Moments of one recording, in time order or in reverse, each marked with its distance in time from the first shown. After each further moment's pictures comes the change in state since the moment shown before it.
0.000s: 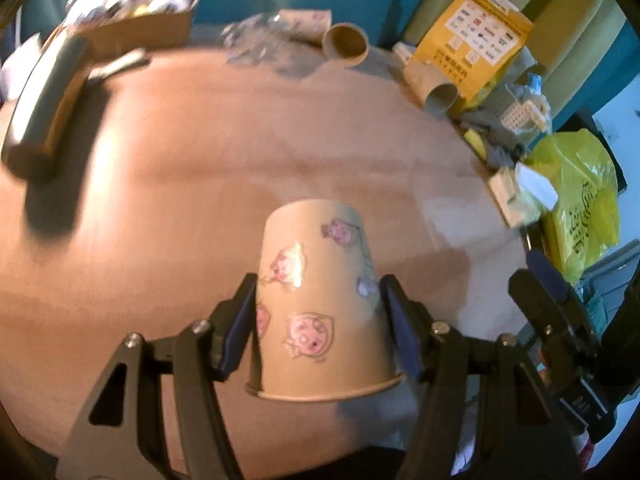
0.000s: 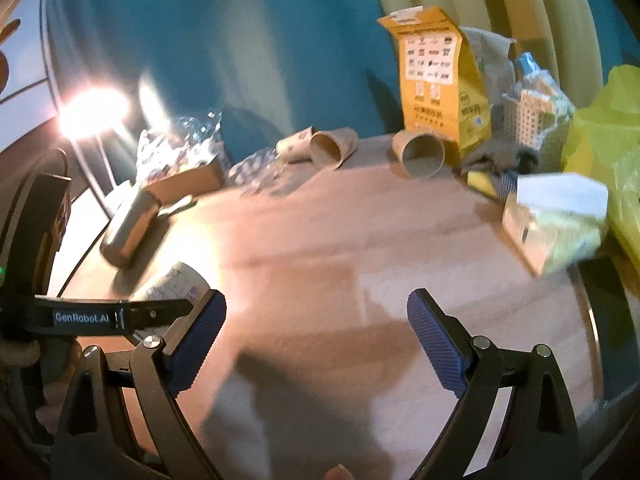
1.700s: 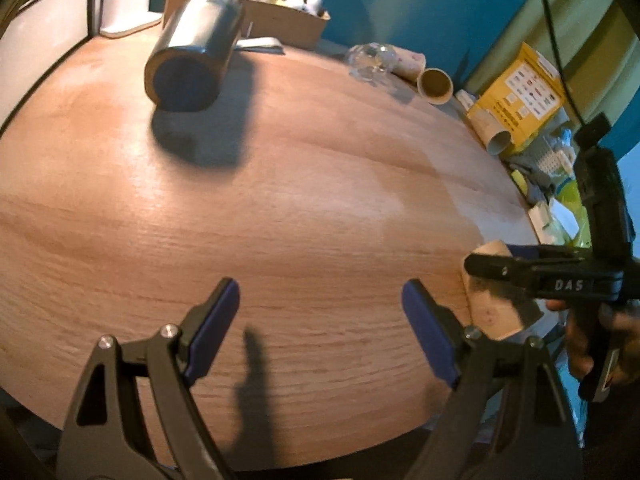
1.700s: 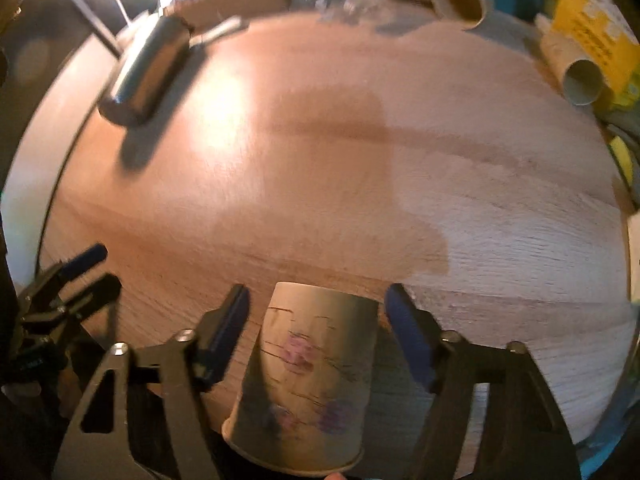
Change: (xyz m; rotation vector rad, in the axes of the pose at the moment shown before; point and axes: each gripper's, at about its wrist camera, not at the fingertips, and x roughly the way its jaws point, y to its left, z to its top) left arm -0.042 0.127 -0.047 -0.138 -0.140 0.041; right arm 0.130 0.097 0.014 -0.217 0.666 0.085
